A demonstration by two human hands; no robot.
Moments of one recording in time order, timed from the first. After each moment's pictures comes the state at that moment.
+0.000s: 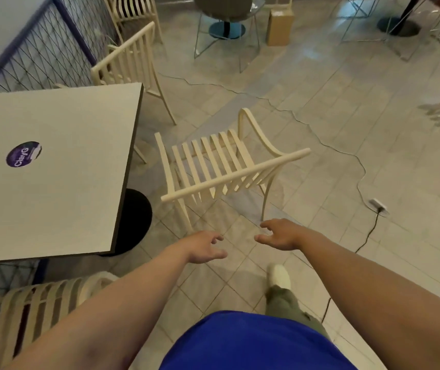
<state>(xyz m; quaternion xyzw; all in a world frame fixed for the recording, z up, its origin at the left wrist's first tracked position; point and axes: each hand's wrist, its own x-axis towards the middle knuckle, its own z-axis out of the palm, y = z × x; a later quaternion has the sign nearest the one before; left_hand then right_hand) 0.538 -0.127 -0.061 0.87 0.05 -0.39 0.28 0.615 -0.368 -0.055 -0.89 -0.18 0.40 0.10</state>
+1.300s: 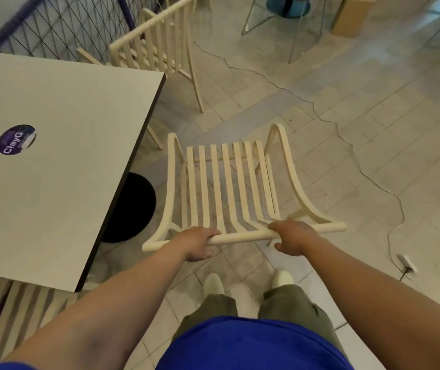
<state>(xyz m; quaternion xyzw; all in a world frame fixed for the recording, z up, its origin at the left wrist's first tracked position) 0.723 -0.089 -0.089 0.89 0.10 -0.39 0.22 0.852 -0.325 -0.072 -0.87 -0.33 0.37 -0.09</state>
